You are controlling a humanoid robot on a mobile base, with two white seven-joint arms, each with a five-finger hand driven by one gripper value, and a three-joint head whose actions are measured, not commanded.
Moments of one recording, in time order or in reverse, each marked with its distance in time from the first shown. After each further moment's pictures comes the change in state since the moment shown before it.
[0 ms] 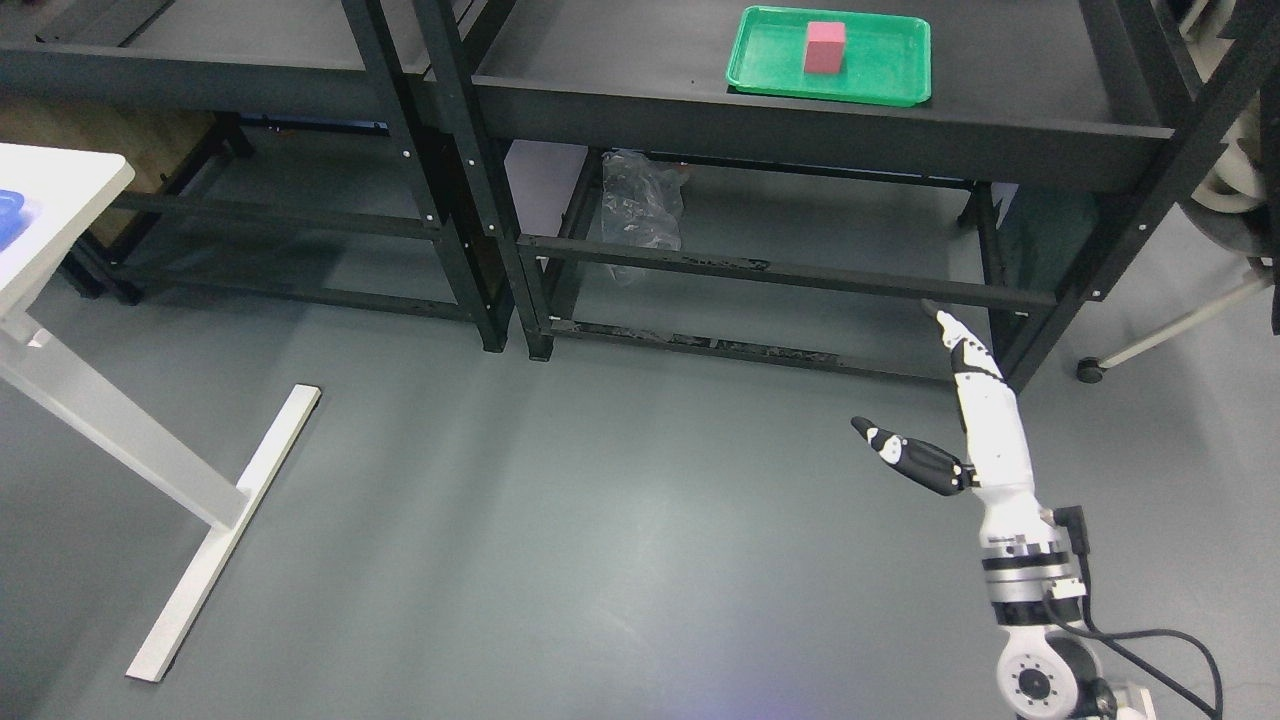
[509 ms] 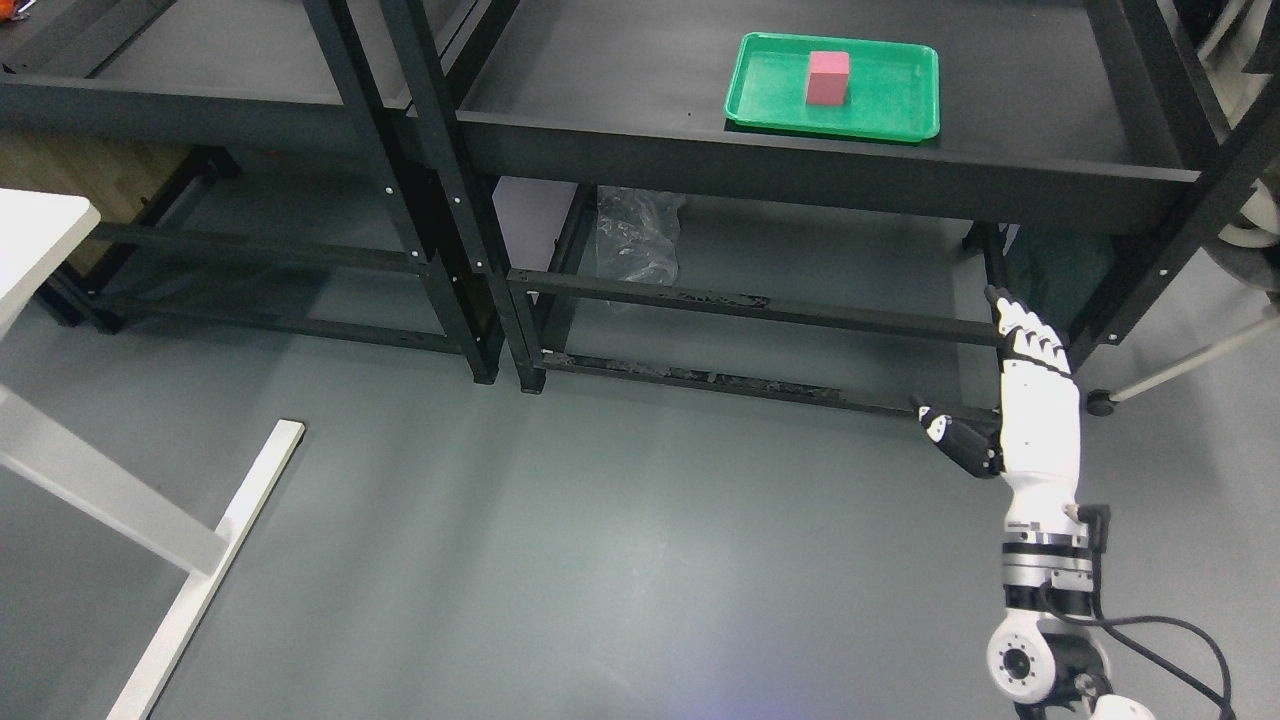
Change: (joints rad) left arm 0.000 0.000 0.000 0.000 0.000 0.000 0.000; right arm -0.014 0.000 0.006 0.000 0.242 0.219 -0.197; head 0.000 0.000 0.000
